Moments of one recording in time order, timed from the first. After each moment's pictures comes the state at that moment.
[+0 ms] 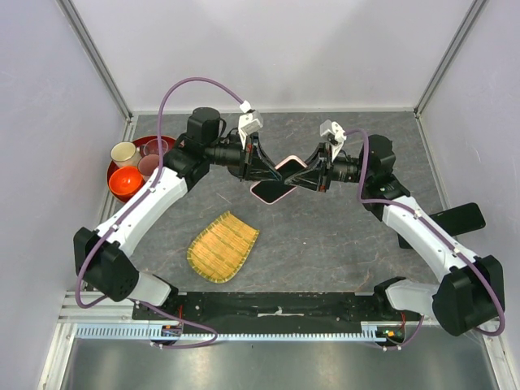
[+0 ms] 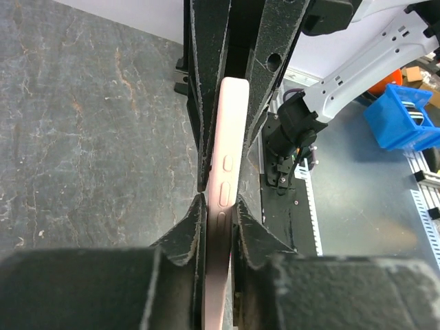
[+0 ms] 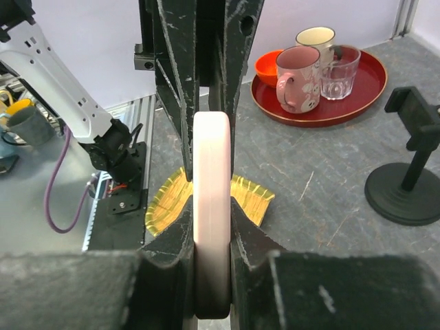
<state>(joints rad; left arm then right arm) -0.51 1.45 1.34 -0.23 1.08 -0.07 0.38 1.22 0.93 0.31 -1.06 0.22</state>
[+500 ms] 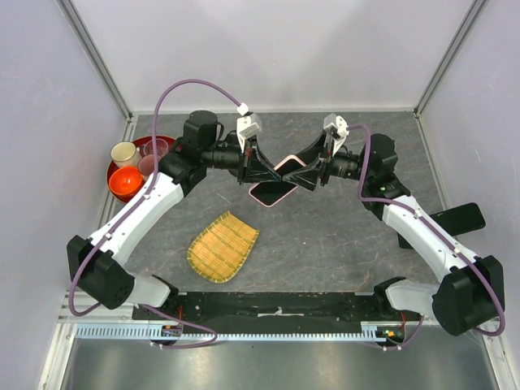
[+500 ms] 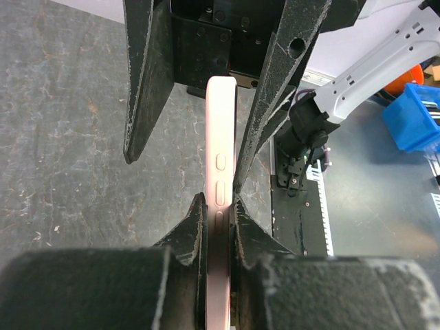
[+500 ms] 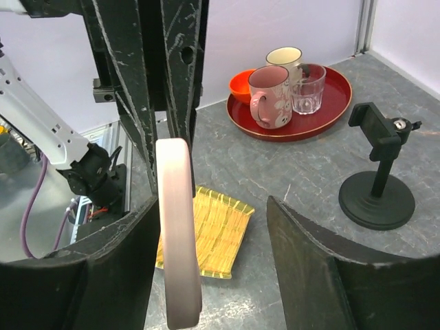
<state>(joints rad) -0.53 1.40 1.33 -0.24 1.02 -0.01 0.37 1.23 0.94 0.36 -0.97 0.27</state>
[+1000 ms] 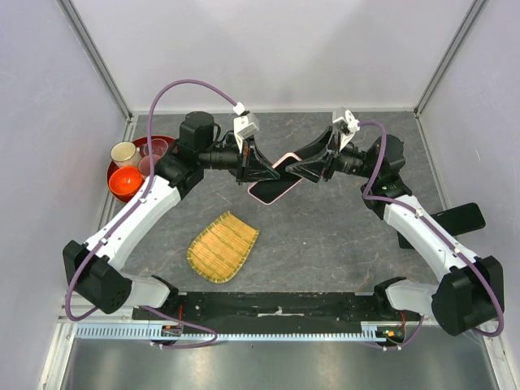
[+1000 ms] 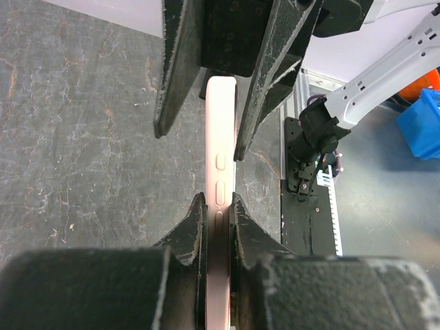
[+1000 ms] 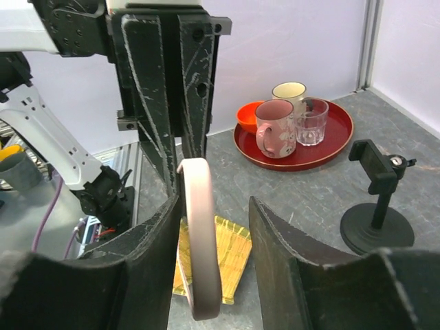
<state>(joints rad) -0.53 1.36 1.31 -0.23 0.97 -0.01 0.35 1.23 0.94 0.53 -0.99 0.40</state>
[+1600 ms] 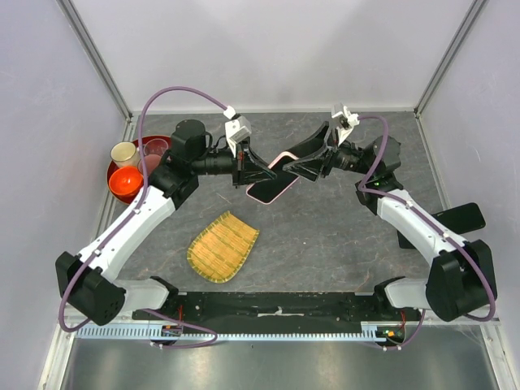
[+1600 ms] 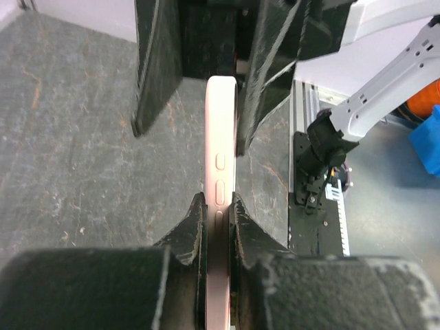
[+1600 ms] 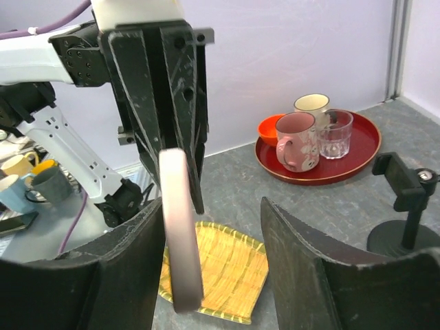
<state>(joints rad) -0.52 1.28 1.21 -0.11 0.92 -0.07 0.35 1.30 0.93 0.75 -1.02 0.58</state>
